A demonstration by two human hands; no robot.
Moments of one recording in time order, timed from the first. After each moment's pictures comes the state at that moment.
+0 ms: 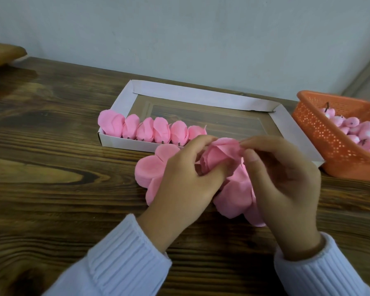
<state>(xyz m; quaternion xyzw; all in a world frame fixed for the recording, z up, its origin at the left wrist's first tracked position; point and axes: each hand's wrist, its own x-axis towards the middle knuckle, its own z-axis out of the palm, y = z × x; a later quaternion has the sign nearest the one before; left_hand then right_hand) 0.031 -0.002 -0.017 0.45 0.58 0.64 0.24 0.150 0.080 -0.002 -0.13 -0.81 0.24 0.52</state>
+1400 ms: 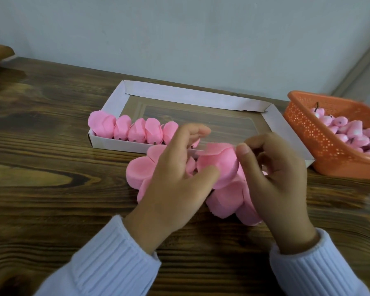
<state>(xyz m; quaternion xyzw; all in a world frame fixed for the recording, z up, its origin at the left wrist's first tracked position) 0.030 -0.008 -0.011 0.47 0.56 0.64 0.23 0.152 0.091 0.000 -0.20 -0.84 0.18 0.48</state>
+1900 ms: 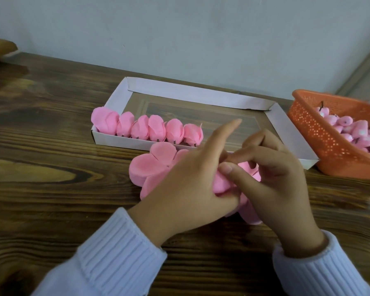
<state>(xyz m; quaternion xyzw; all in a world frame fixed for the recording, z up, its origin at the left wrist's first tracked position) 0.032 -0.005 -0.008 0.63 0.59 0.49 0.15 0.152 0.083 0.003 -0.12 -0.85 0.30 0.41</state>
